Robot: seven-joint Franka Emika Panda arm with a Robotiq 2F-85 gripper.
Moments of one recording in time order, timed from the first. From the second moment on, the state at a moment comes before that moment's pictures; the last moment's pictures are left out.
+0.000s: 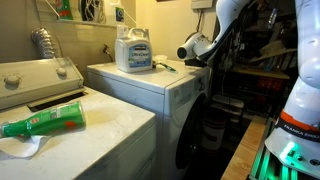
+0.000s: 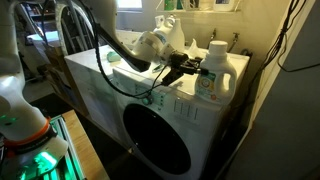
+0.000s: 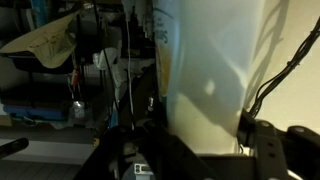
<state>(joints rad) -0.13 0.34 -0.08 -2.01 -1.80 1.84 2.38</state>
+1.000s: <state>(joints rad) -0.12 0.34 -0.05 -1.89 -1.96 2.06 2.43</state>
